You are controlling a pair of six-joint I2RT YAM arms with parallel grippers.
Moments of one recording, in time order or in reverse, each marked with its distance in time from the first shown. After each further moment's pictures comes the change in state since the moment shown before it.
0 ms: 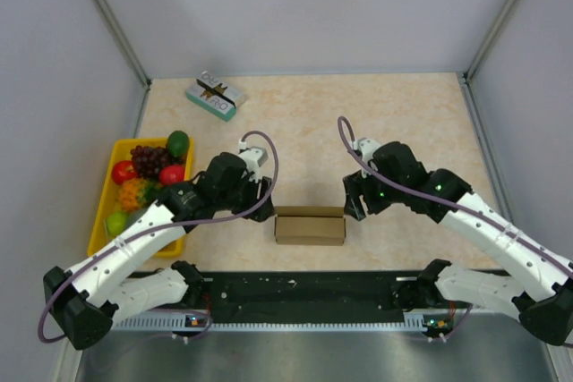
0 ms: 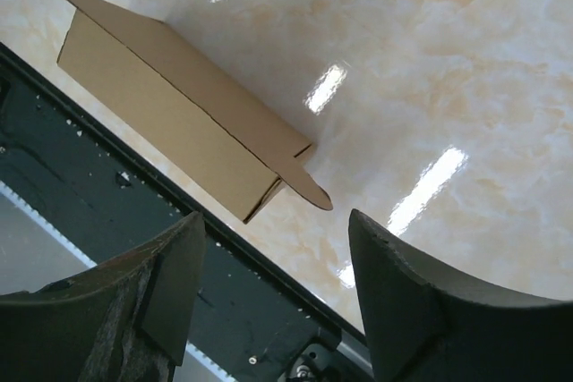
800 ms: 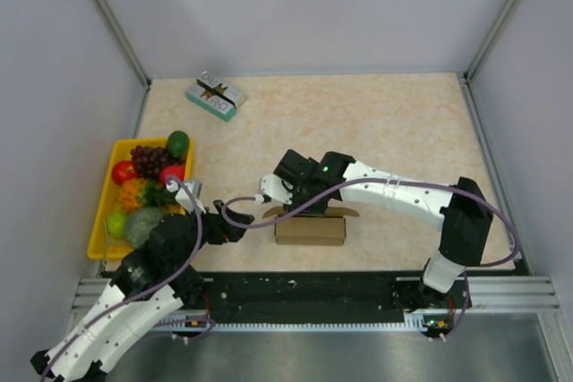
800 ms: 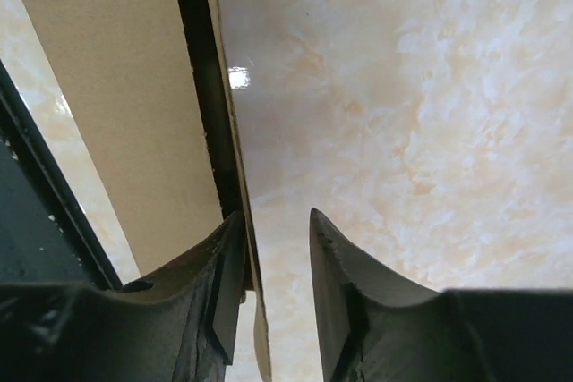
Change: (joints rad) left arm 0.000 -0.752 -0.396 0.066 -0.206 -0.324; right arm 0.343 0.687 0.444 -0.159 0.169 -0.682
